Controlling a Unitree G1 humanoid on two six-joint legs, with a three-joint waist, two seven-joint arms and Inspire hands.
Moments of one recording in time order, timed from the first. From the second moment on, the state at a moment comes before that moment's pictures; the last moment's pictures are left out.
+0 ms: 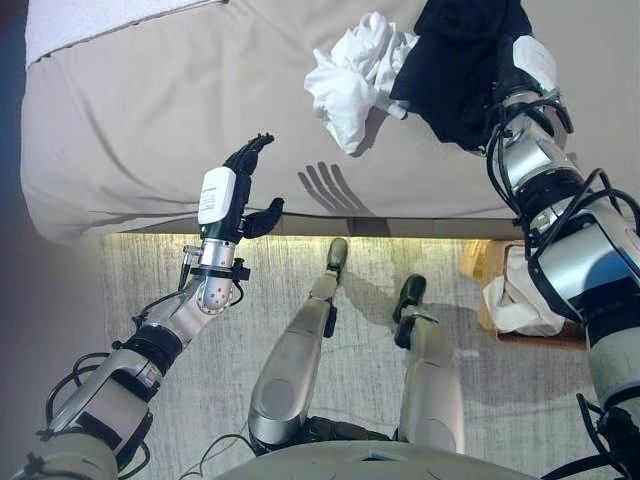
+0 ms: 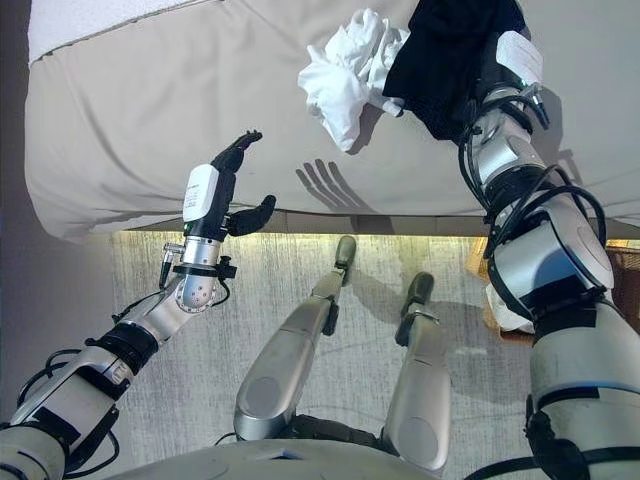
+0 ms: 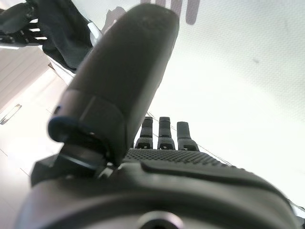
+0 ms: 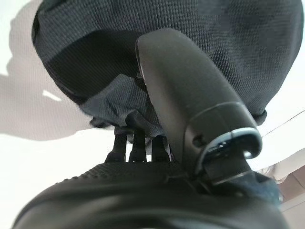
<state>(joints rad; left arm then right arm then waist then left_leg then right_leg) -0.46 0.57 -0.56 0.56 0.29 -0.48 0.78 -1.32 -0.60 0.71 1.15 -0.03 0.18 -0.32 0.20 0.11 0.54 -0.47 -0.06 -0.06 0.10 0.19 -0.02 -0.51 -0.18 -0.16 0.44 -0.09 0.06</state>
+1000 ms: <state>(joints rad) -0.47 0.61 -0.56 0.53 0.23 -0.47 0.78 -1.29 -0.61 0.67 1.18 0.10 0.04 -0.28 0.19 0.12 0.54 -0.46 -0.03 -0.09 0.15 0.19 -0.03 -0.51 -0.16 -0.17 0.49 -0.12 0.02</state>
